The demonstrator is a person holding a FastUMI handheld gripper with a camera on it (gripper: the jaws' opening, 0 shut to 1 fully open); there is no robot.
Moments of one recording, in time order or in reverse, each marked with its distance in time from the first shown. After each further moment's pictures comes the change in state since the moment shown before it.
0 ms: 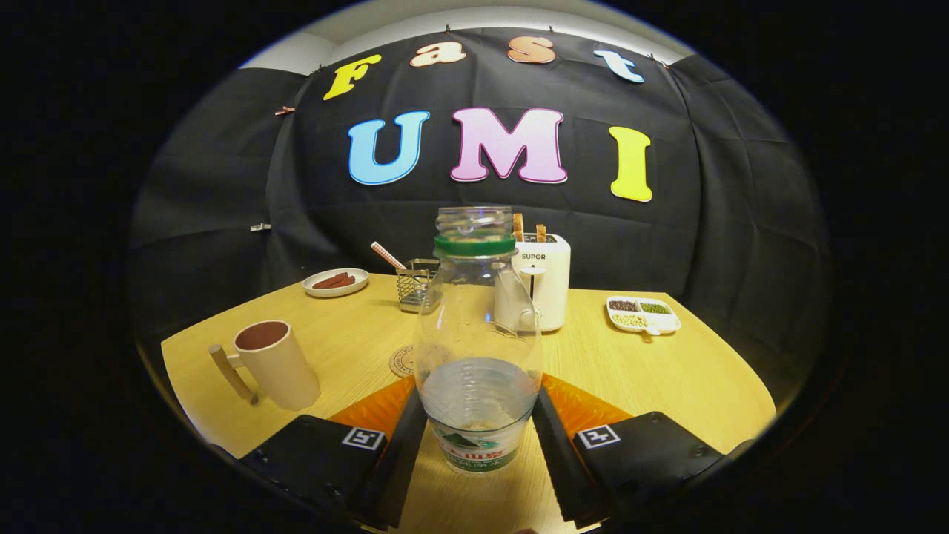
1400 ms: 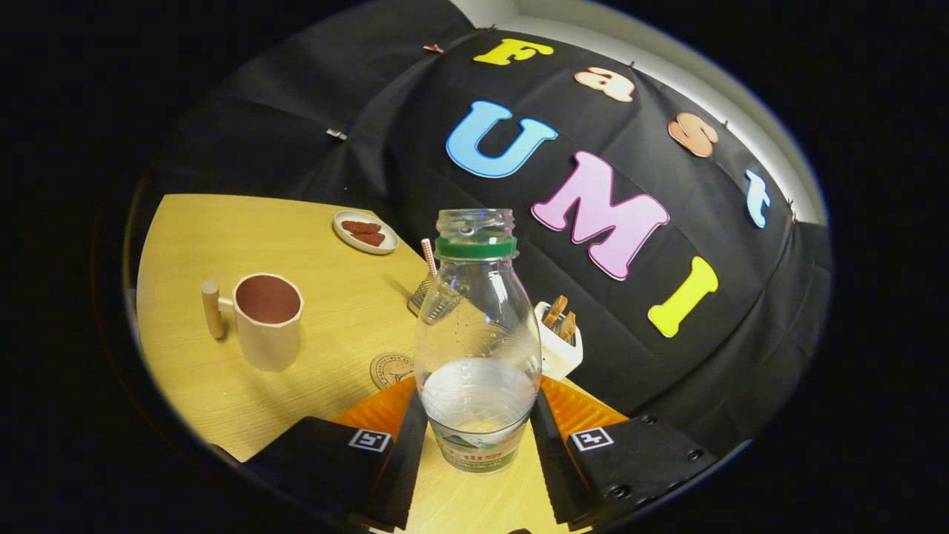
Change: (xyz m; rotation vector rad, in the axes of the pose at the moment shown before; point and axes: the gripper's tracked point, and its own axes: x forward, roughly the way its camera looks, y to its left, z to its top) arm 0.008 0.053 0.082 -0.675 0.017 0.061
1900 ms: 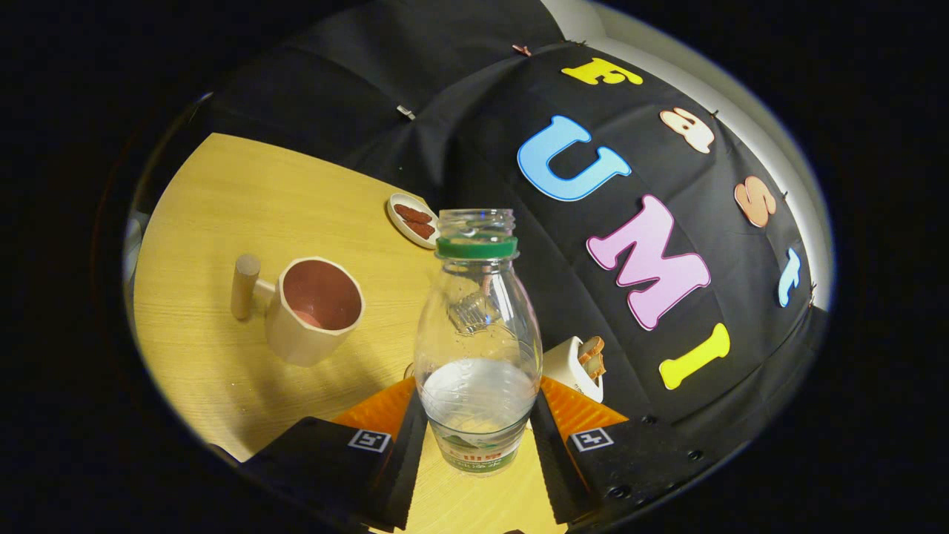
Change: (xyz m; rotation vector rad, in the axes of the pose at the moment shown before) arm 0.015 0.063 0.018 -0.245 0.003 0.070
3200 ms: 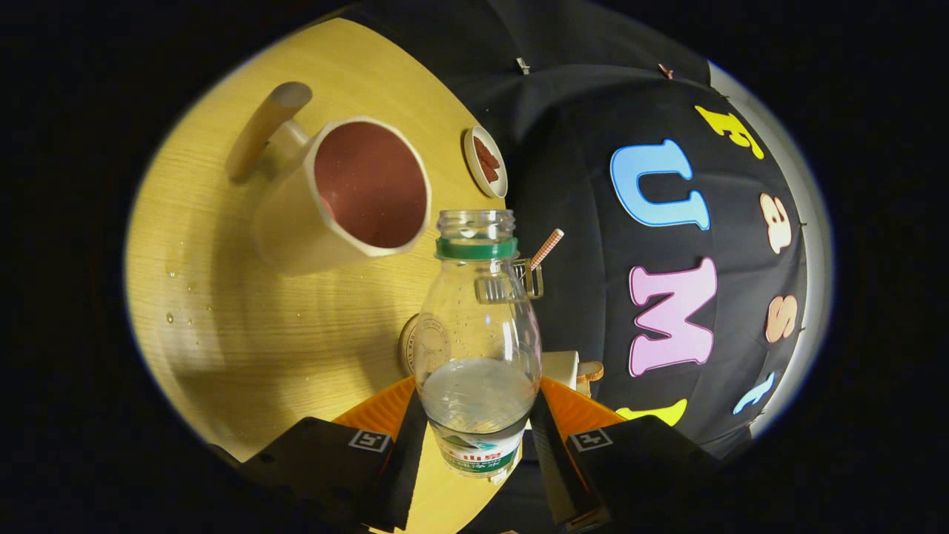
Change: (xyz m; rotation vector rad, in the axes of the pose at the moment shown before) arm 0.046 0.028 -0.035 -0.493 0.145 0.043
